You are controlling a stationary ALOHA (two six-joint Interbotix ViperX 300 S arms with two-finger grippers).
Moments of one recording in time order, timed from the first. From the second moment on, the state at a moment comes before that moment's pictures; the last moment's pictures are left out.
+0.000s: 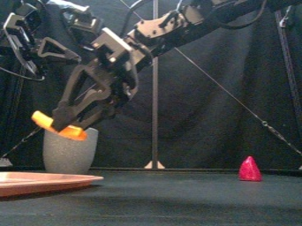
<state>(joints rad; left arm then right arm) 0.17 -0.96 1.28 -0.08 -0.30 0.00 0.10 0.48 0.00 0.02 0.28 0.02</state>
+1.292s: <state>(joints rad) 0.22 -0.97 1.30 -0.08 -0.30 0.00 0.08 0.15 0.53 0.15 -0.38 0.04</state>
